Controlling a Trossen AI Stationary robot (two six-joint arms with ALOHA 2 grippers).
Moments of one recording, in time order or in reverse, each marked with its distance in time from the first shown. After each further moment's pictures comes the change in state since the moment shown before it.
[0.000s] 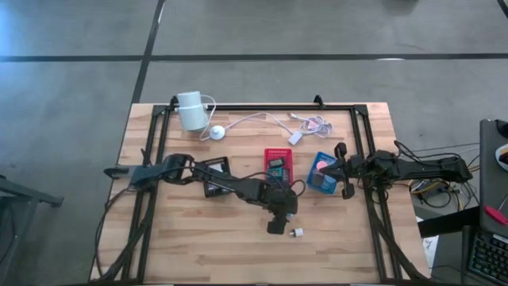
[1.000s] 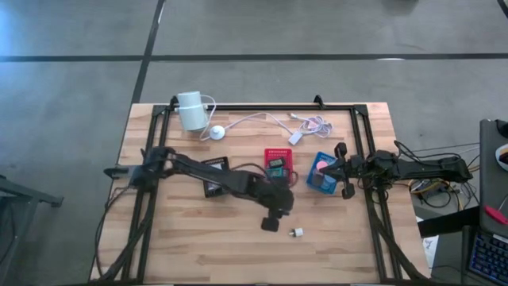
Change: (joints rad) left arm -0.004 -0.190 -0.075 -0.007 -0.007 0.074; right arm 0.000 0.000 0.000 0.004 0.000 -0.003
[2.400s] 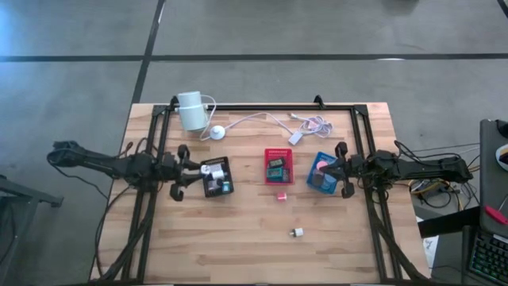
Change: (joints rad) left arm -0.008 -1.726 -1.578 0.781 -0.246 -0.195; right arm 0.000 0.001 0.000 0.005 0.024 0.001
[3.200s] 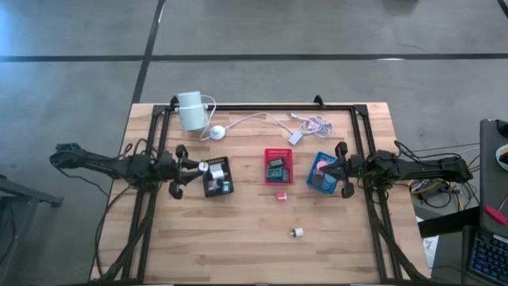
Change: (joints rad) left arm 0.001 -0.099 -0.082 0.026 -0.042 -0.057; right arm 0.000 0.000 0.000 -0.003 0.004 0.000
